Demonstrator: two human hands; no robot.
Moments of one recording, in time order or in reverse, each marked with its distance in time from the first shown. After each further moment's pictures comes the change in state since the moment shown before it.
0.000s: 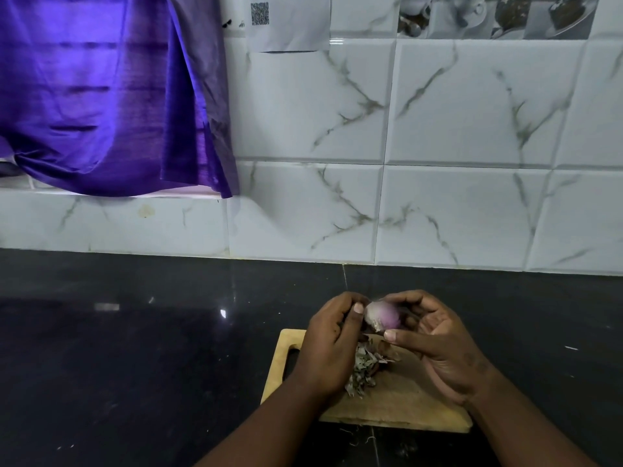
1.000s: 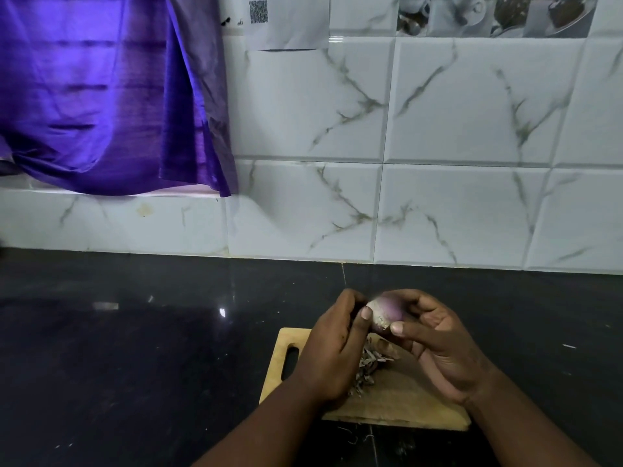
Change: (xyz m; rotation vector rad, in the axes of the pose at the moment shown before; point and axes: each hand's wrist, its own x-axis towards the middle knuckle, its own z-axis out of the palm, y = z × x) left_hand -0.004 0.003 -0.001 0.079 -0.104 0.074; right_hand -0.001 -0.002 0.001 0.093 -0.020 0.044
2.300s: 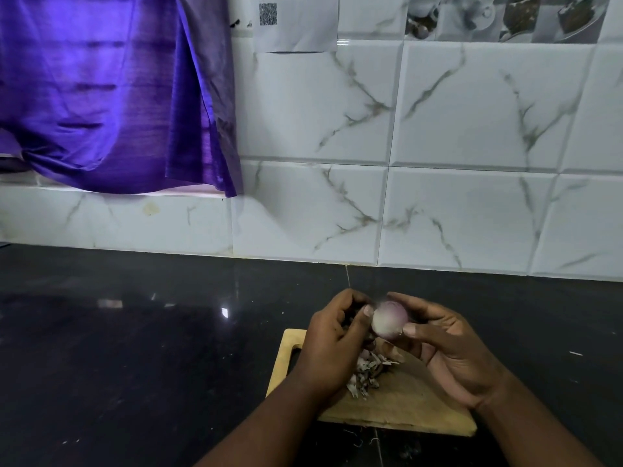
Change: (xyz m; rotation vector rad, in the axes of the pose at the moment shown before) left_hand 0.003 0.001 -0.003 -0.286 0.095 -0.112; right_hand -0.003 -0.007 0.001 0.076 0.007 0.072
